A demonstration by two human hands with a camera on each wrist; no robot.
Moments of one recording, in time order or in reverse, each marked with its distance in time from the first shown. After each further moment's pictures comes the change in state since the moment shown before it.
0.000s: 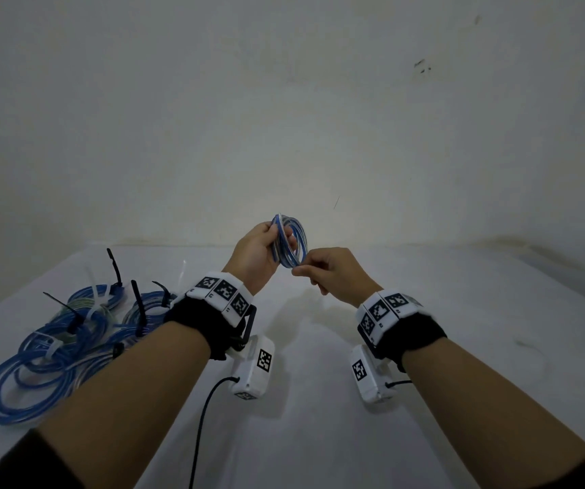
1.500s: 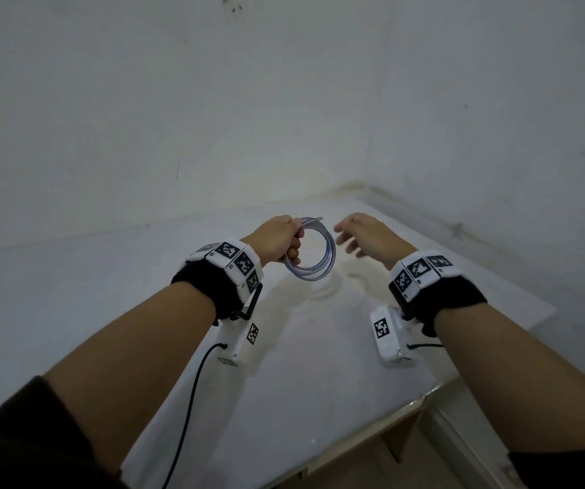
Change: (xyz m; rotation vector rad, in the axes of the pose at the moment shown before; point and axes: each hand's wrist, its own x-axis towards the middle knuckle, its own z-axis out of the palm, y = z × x) left_hand -0.001 -0.132 0.220 0.622 -0.477 -0.334; right_hand -0.155 0.085 -0.216 -0.054 0.346 0.655
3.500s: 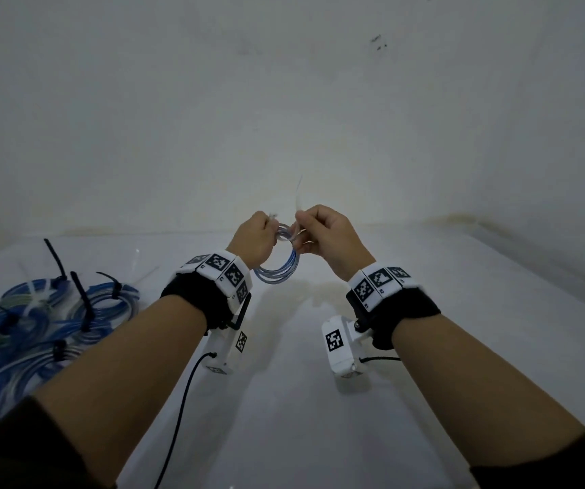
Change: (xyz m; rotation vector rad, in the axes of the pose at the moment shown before) left_hand -0.083 -0.037 -0.190 0.386 0.589 0.118; right_hand -0.010 -0.146 0.194 0.672 -0.322 -0.392
